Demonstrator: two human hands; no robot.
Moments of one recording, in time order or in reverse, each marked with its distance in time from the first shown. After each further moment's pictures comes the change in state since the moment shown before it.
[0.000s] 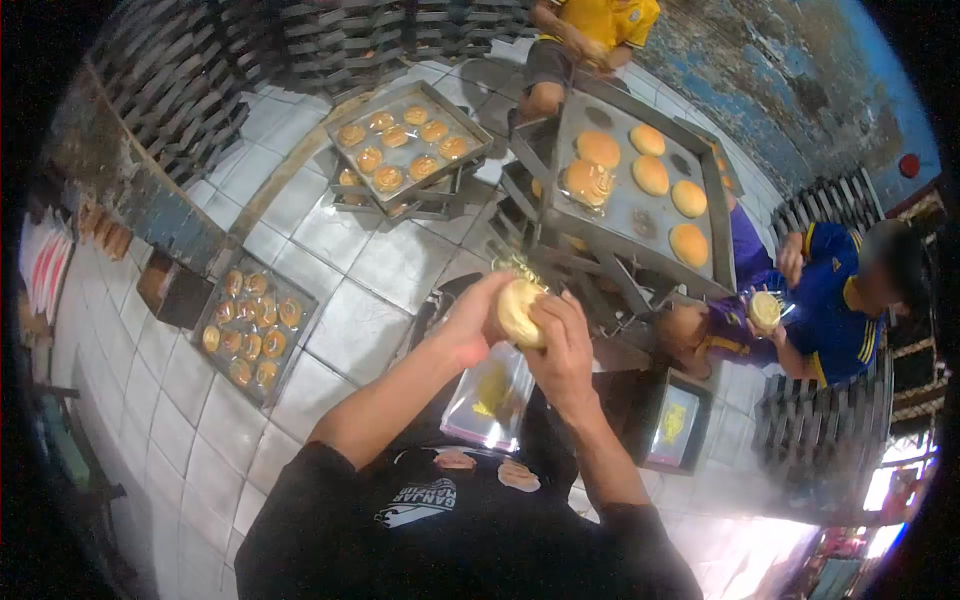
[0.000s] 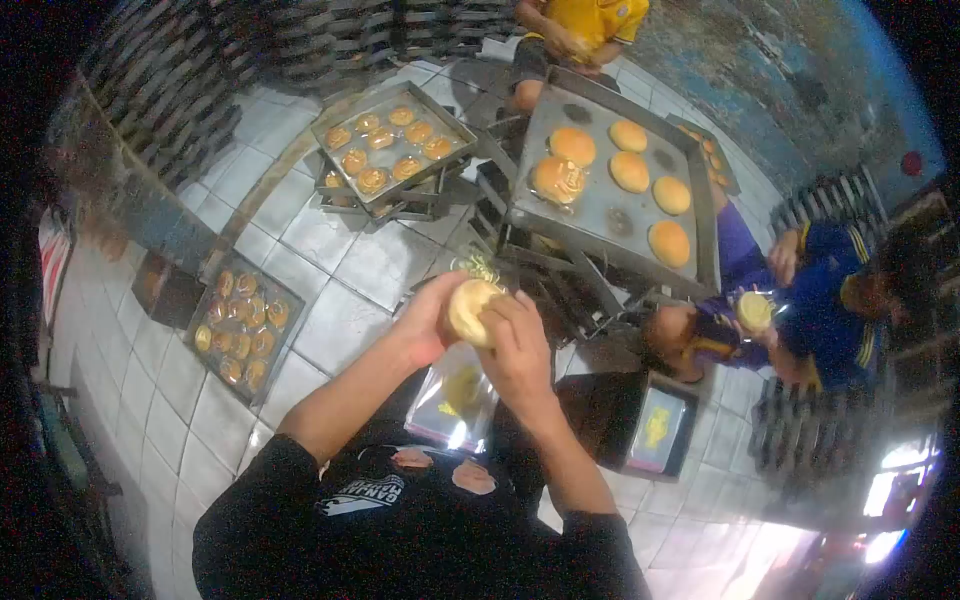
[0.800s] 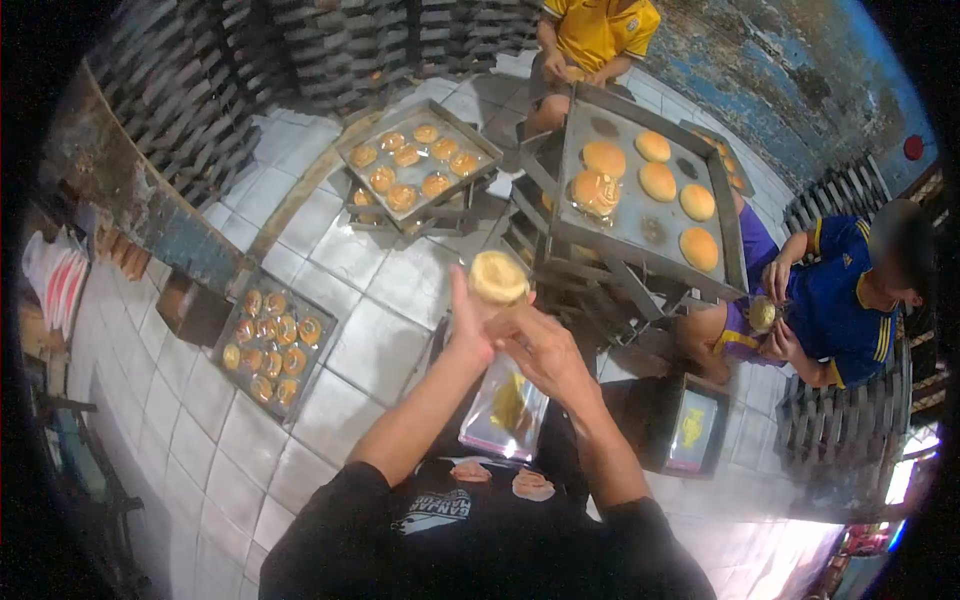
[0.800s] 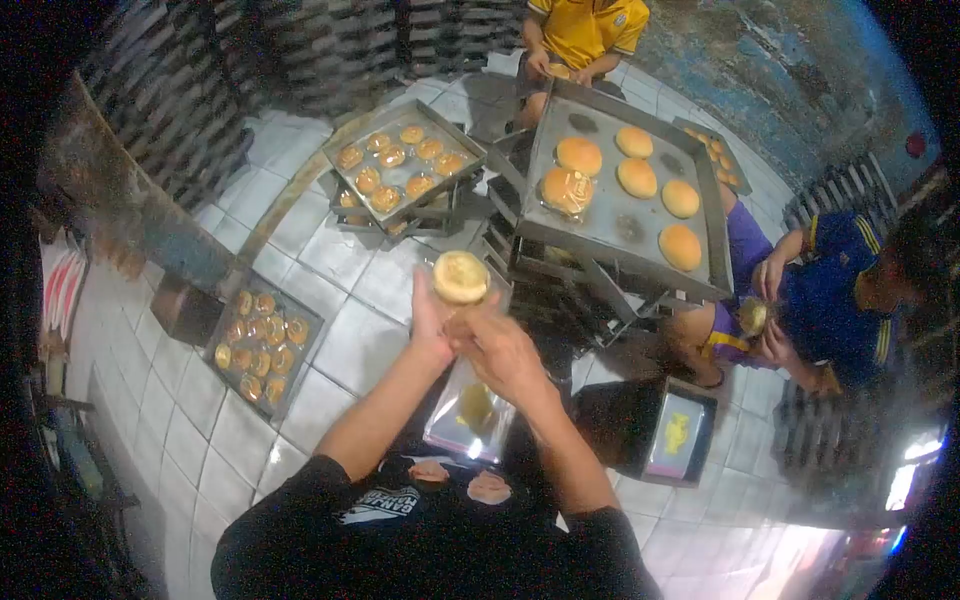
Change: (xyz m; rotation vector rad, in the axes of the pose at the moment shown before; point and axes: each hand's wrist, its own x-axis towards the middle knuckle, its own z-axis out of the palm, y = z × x) left_hand 0.026 -0.008 -0.022 -0.374 -0.053 0.292; right_hand 0.025 -0.009 0.016 0.286 -0.398 0.180
